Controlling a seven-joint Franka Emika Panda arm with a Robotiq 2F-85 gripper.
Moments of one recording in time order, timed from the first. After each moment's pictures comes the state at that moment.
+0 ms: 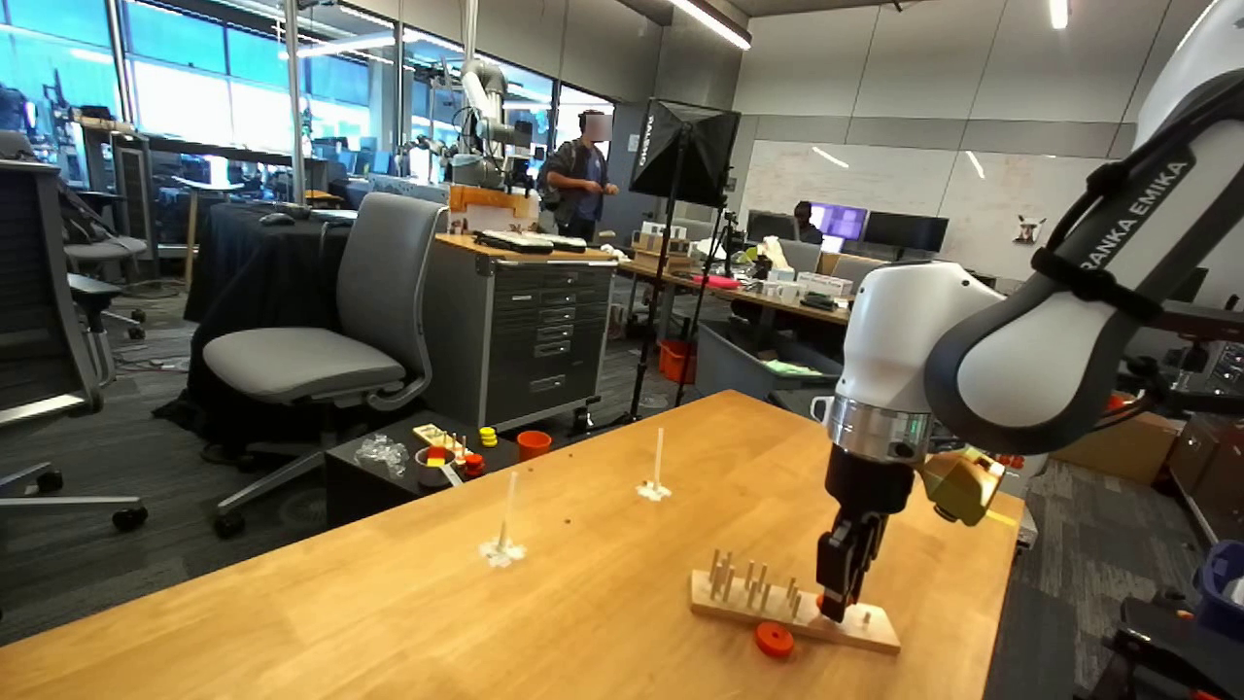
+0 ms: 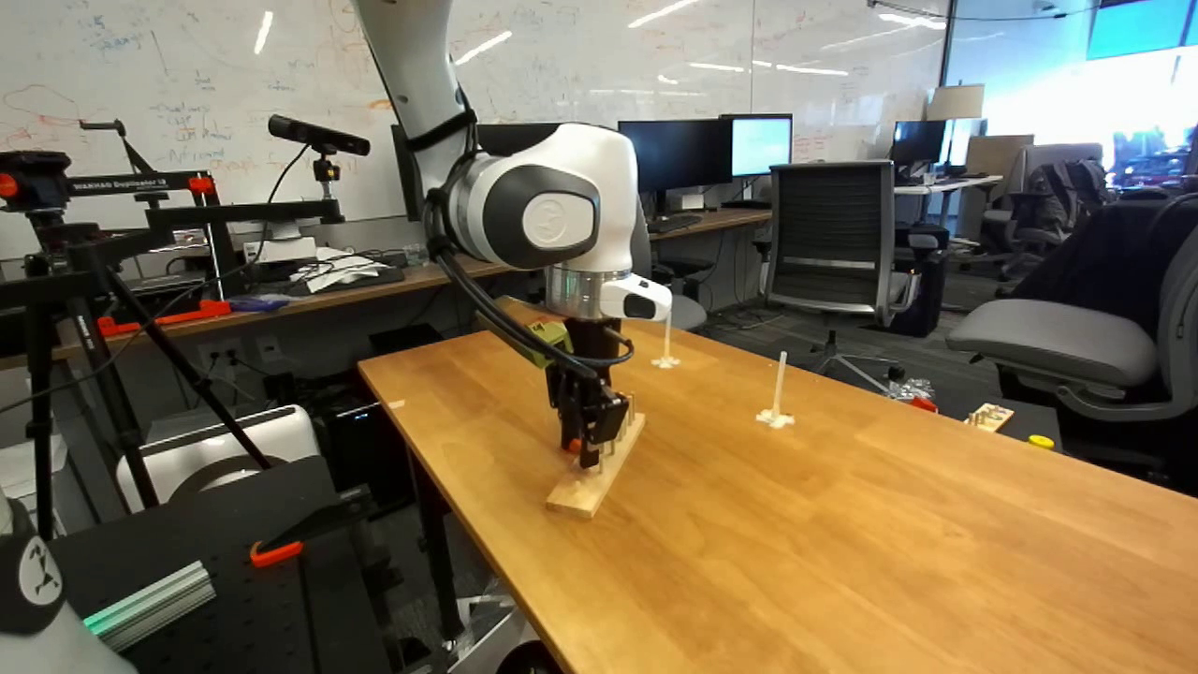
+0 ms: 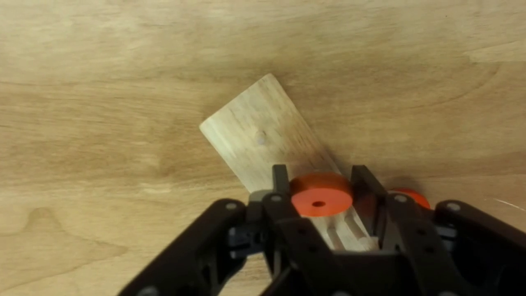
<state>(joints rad) 0.11 0.37 0.09 -2.44 0.06 2.72 0.10</state>
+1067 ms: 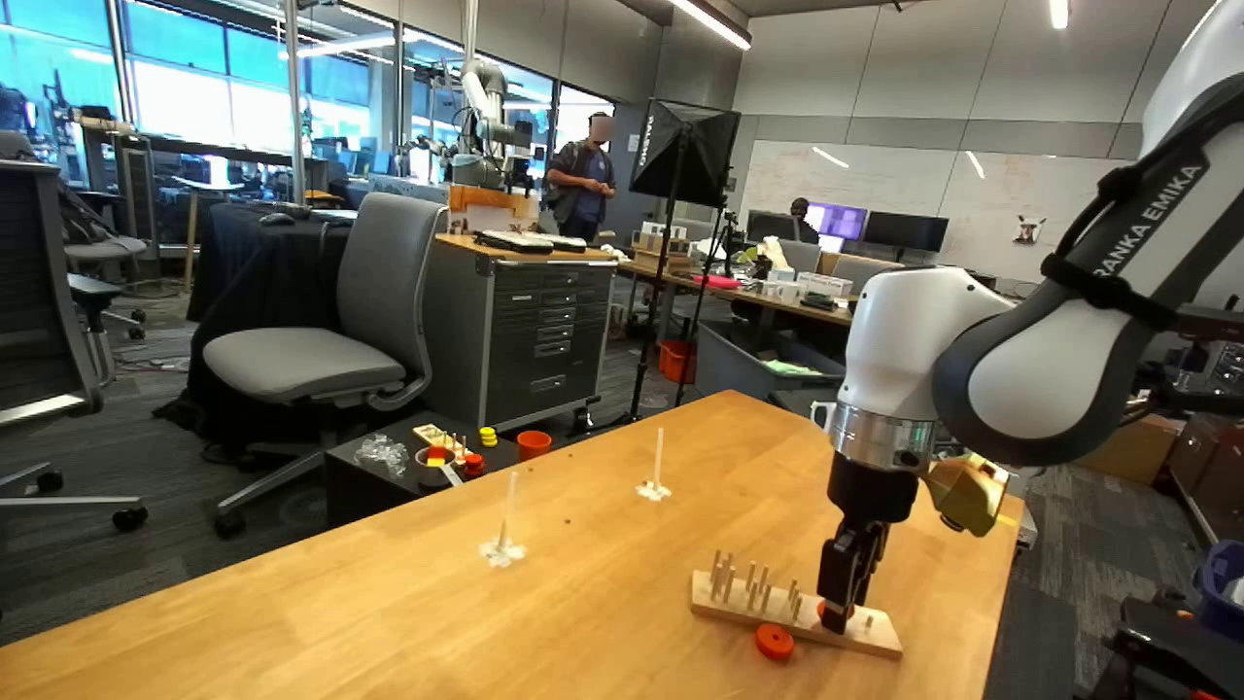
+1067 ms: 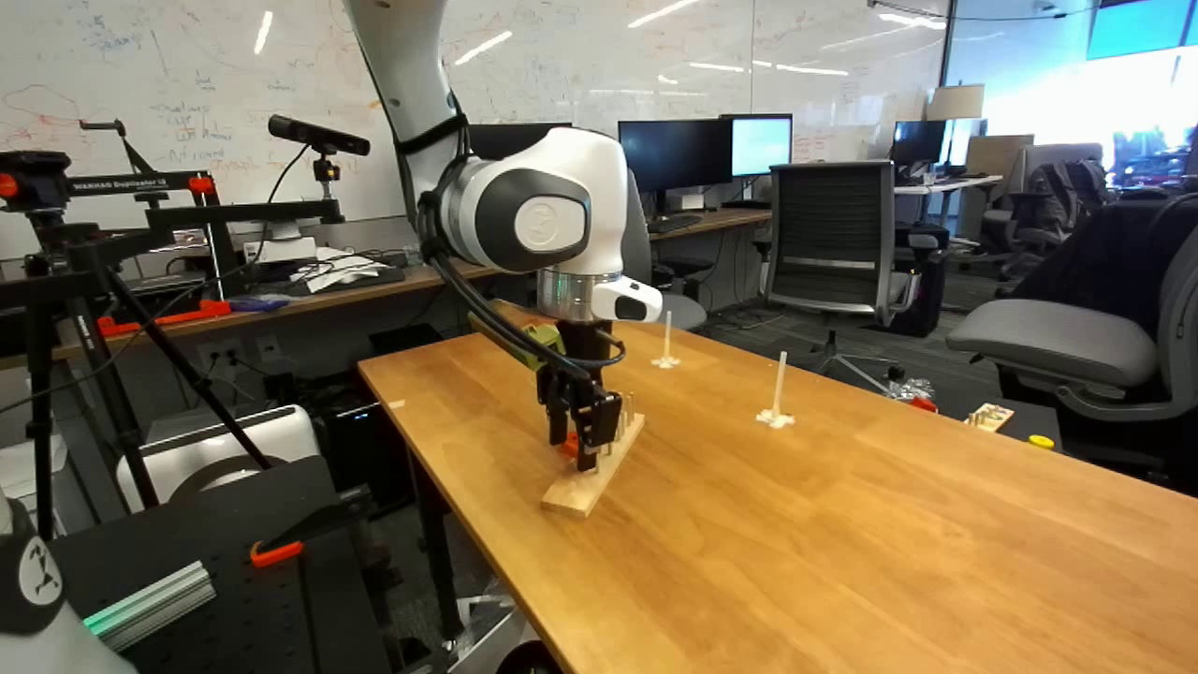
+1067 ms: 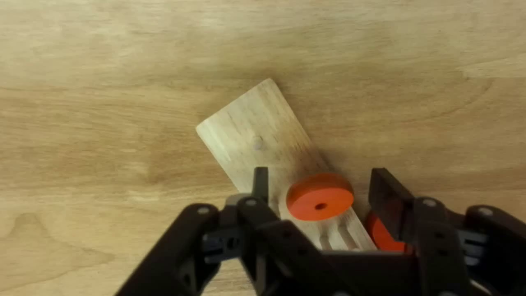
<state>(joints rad) 0.12 0.37 0.09 -2.45 0.05 2.74 0.10</state>
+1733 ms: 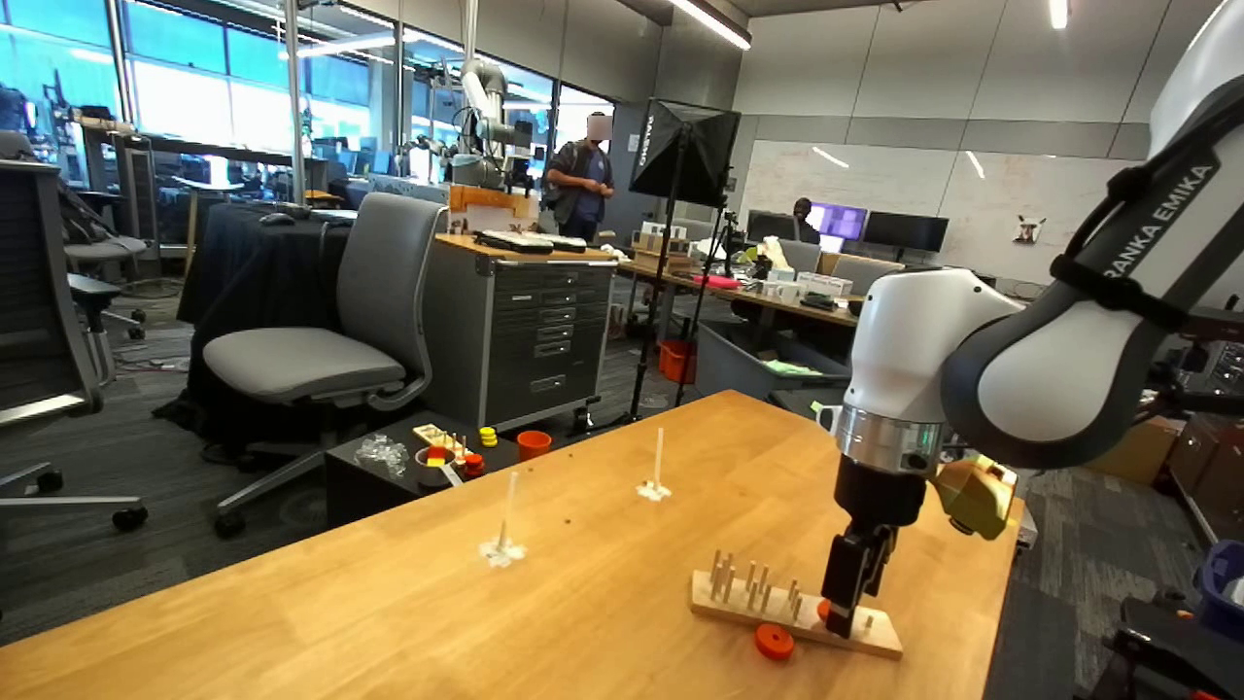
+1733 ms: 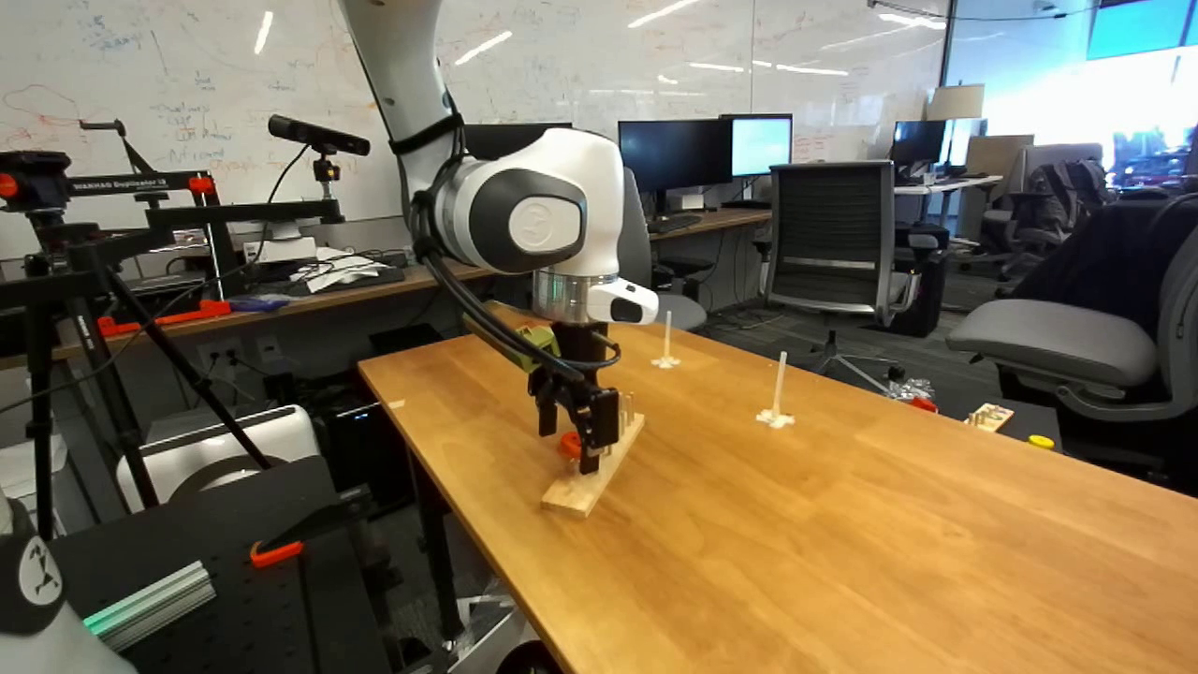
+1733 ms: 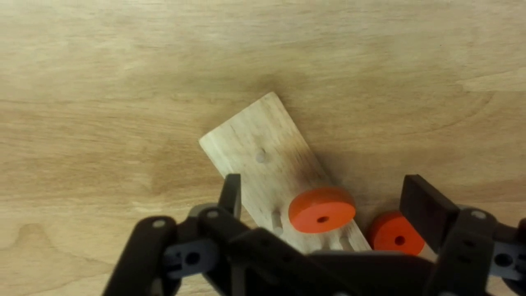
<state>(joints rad) 0.12 0.36 0.09 -2.47 0.05 2.73 0.10</state>
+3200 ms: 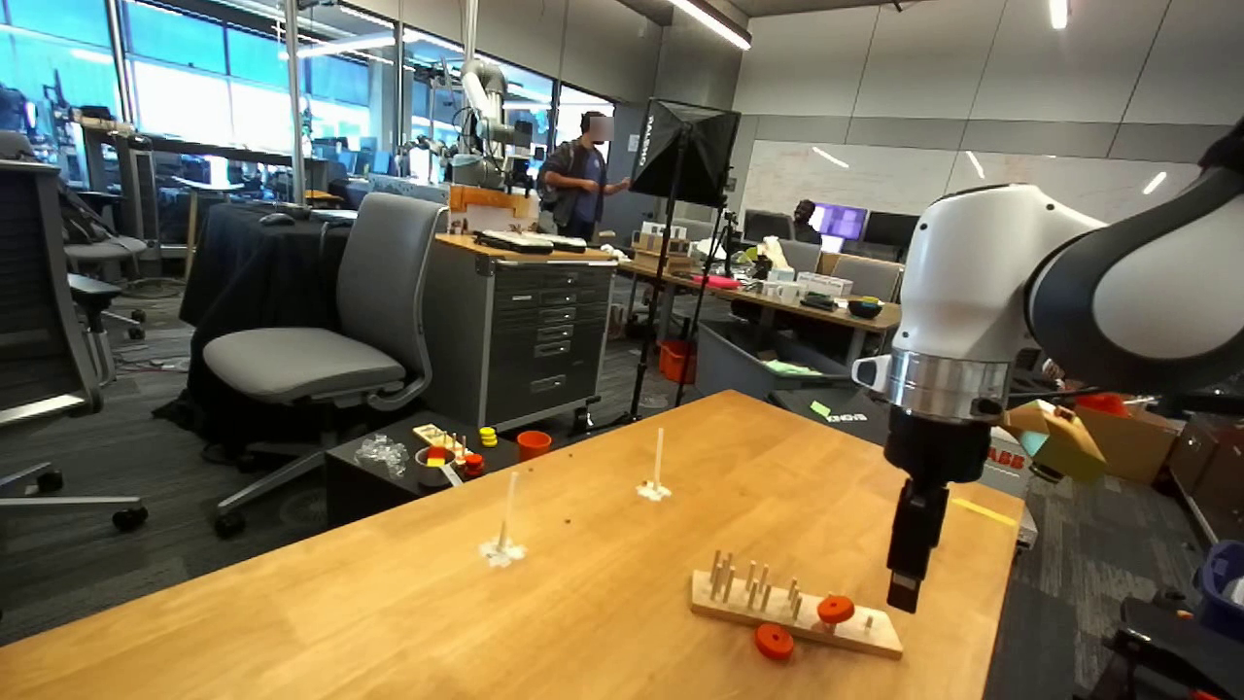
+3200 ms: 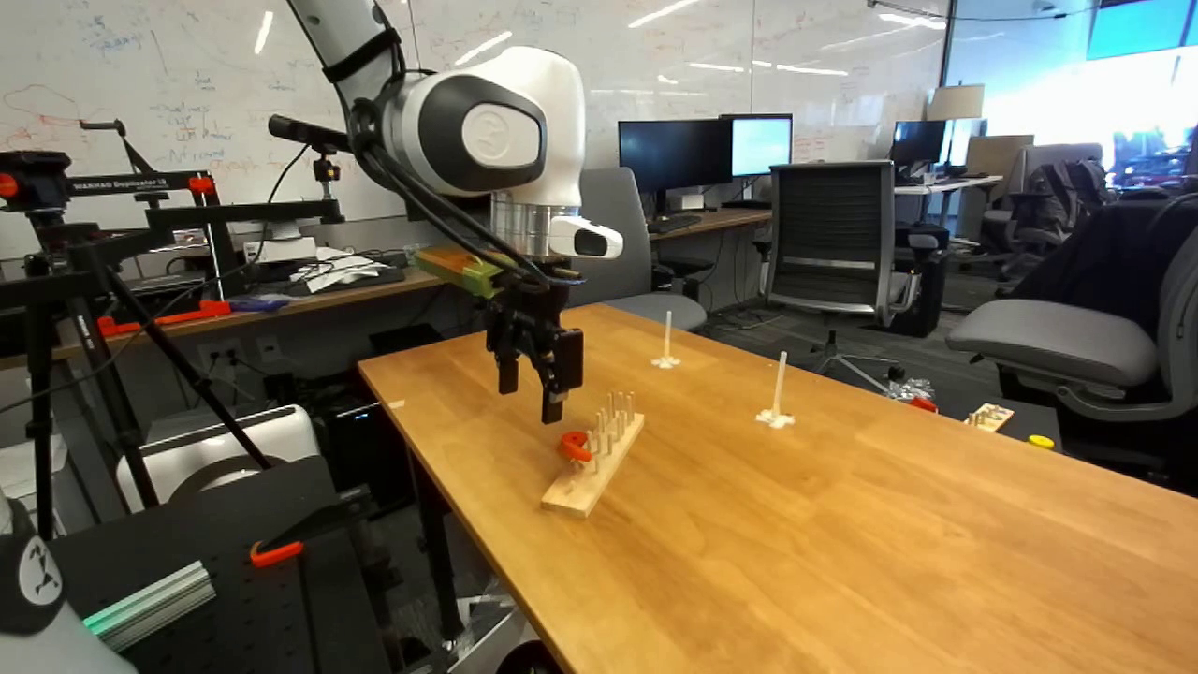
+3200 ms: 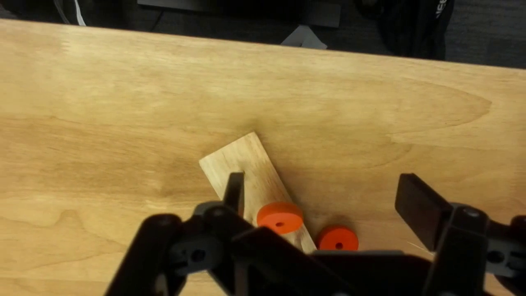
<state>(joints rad) 0.13 0.11 0.13 -2.58 0.05 2.56 0.07</state>
